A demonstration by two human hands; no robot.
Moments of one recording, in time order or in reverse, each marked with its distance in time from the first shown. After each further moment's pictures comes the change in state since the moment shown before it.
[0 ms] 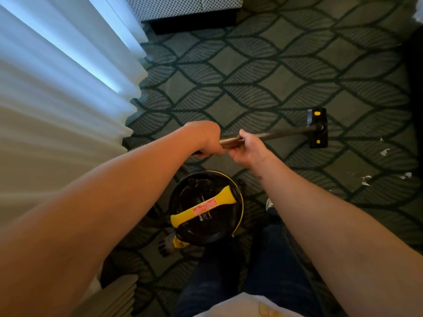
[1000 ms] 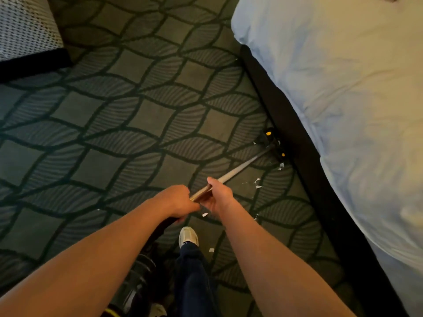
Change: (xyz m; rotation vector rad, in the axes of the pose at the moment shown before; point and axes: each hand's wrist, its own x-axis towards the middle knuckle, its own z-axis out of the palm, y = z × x) left_hand 0.224 0.282 -0.039 -0.199 -0.230 0.309; right_hand 0.059 -0.259 -0.227 0.155 0.516 -0.205
